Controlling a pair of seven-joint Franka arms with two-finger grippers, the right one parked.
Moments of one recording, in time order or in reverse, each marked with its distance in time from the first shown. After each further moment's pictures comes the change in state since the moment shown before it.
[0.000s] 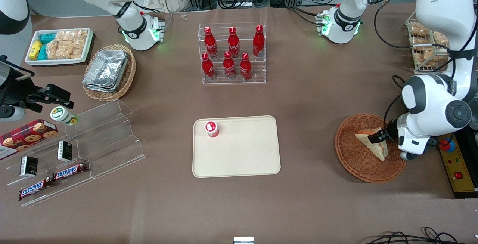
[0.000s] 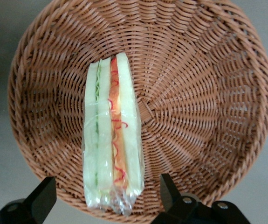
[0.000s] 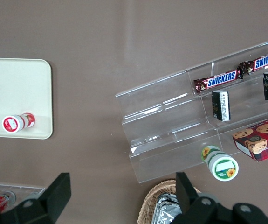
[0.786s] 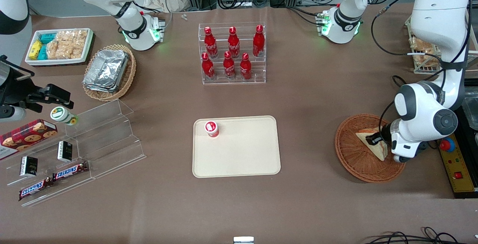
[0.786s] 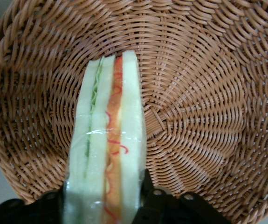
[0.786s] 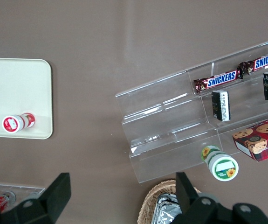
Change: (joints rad) arm 0.000 0.069 0.005 0.002 0.000 0.047 -0.003
